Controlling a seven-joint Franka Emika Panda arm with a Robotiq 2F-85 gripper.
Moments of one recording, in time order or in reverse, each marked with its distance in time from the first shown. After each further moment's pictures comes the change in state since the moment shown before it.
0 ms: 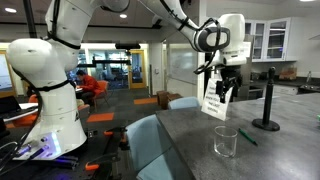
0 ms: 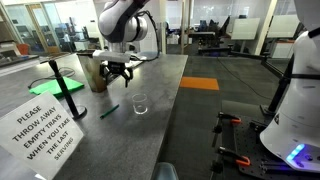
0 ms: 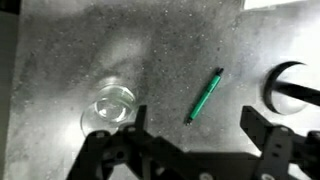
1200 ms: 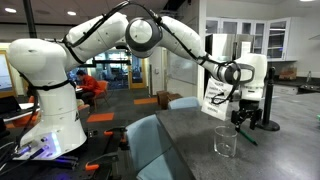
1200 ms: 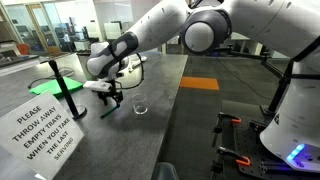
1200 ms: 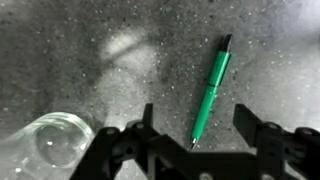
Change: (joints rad) arm 0.007 0.620 -0.067 0.736 -0.010 -0.235 0.335
